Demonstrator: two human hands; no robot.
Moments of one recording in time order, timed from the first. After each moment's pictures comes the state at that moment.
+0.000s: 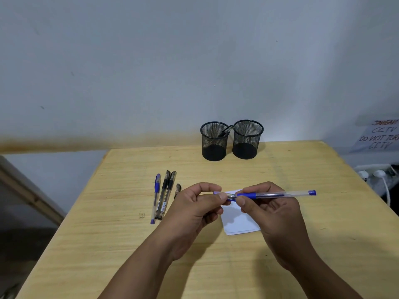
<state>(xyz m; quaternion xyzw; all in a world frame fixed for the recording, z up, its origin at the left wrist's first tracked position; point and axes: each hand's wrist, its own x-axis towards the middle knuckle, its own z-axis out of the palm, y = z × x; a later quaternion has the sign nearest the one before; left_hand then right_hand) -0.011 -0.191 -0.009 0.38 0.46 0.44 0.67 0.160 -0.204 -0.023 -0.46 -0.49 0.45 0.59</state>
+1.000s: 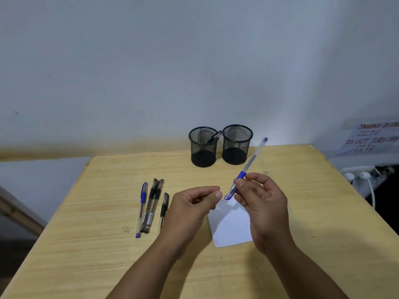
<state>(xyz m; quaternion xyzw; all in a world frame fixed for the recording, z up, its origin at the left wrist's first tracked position) 0.008 -0.159 -0.035 0.47 0.53 0.46 0.54 0.158 -0.166 -0.026 -0.49 -0.32 0.48 0.65</state>
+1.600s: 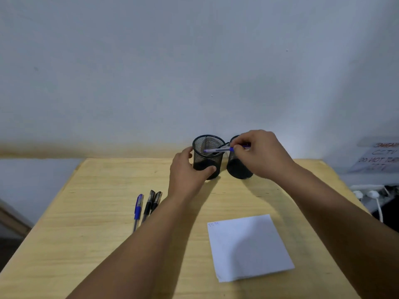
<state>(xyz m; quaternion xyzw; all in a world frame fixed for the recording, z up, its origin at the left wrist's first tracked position) 0.003 -0.004 -0.059 0.57 0.64 0.44 0.27 0.176 -0.014 0.037 -0.61 -0.72 0.14 0.29</state>
